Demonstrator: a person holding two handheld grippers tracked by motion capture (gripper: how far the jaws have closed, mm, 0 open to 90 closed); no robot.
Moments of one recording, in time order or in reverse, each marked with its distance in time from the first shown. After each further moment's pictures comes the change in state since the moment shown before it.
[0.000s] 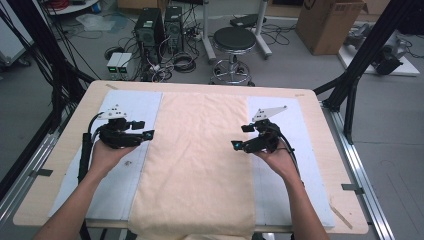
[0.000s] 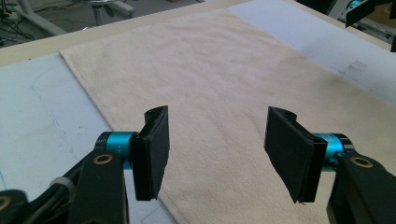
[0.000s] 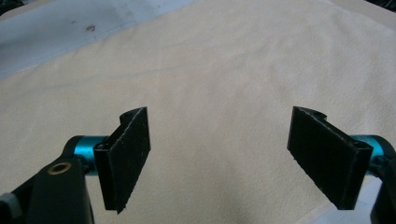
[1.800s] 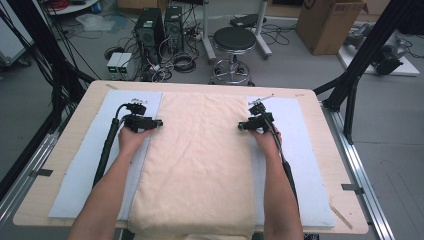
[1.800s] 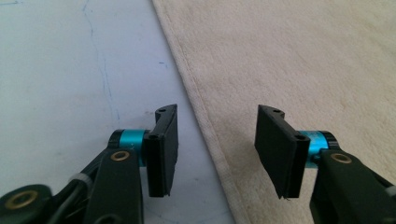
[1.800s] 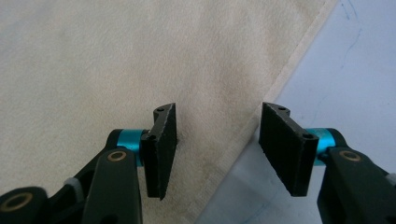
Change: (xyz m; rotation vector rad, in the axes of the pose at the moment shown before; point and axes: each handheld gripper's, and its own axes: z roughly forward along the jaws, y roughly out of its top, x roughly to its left) left arm 0.062 -0.010 0.109 0.196 0.291 -0.239; right arm -0.095 -0.009 0.069 0.198 -0.361 0.257
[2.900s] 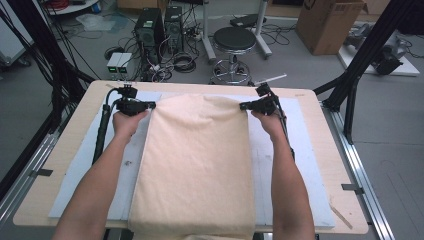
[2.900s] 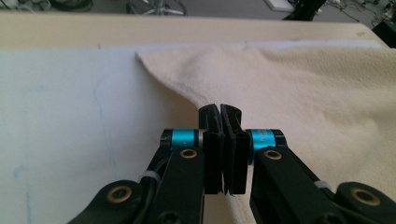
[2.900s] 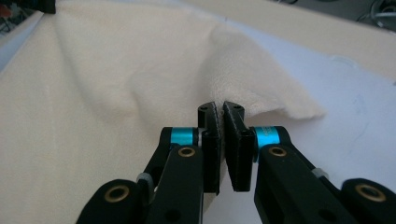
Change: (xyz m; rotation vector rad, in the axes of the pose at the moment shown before) left arm 0.012 0.059 -0.042 -0.118 -0.127 -0.077; right arm -0.010 0.053 -0.054 -0.137 0.236 0.029
